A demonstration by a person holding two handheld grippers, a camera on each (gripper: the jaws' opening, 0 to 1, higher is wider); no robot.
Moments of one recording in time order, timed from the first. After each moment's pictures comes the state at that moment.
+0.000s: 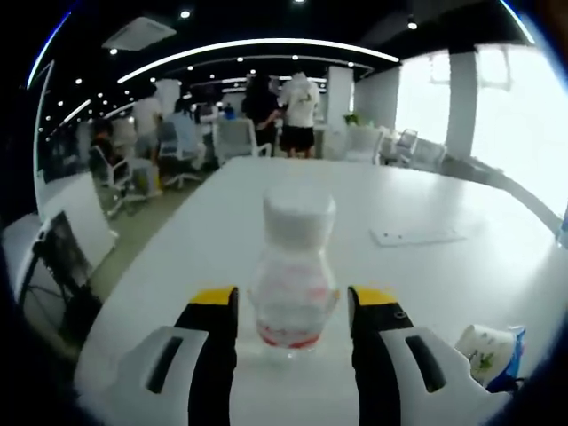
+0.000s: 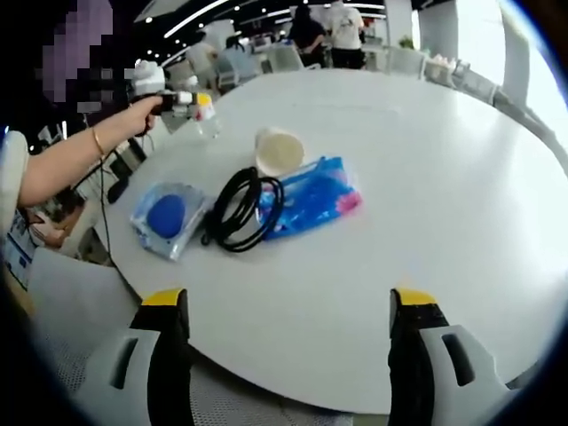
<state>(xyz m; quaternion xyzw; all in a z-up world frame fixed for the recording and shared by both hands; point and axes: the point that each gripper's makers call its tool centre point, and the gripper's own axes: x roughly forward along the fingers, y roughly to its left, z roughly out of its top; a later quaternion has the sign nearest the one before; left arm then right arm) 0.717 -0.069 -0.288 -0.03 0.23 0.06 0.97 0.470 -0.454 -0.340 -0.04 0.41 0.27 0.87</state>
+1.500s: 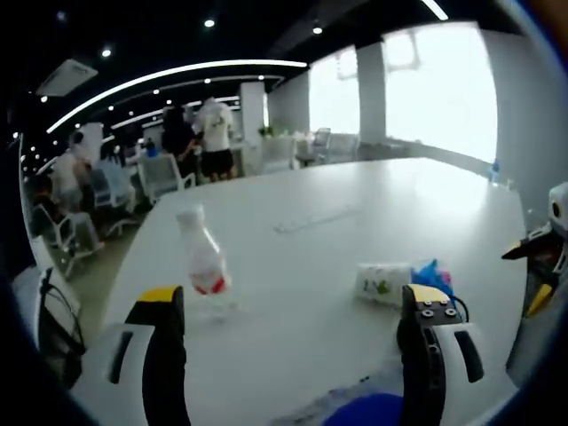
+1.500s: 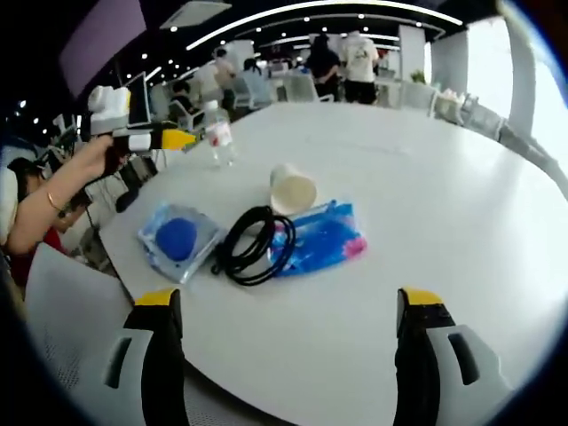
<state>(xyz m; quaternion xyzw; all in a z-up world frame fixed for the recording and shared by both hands) 0.592 -0.164 -0.246 0.05 0.19 -0.14 0.97 0.491 -0.440 -0.307 -0.05 0.34 0.30 0.89</state>
